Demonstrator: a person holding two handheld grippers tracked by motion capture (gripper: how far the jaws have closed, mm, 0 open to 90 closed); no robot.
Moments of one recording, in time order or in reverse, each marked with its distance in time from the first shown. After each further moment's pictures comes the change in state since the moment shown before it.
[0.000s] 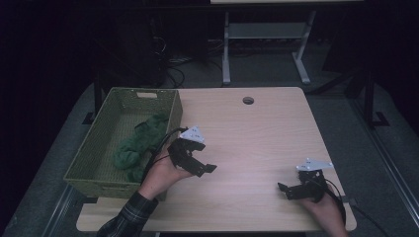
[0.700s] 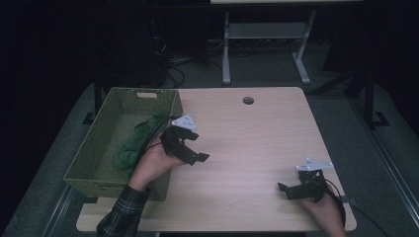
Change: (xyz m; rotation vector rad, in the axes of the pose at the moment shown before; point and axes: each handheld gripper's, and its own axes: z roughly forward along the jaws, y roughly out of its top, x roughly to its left) left arm 0.025 0.010 -0.021 0.014 0.012 0.012; right arm 0.000 0.000 0.000 -0.003 -0.001 -0.004
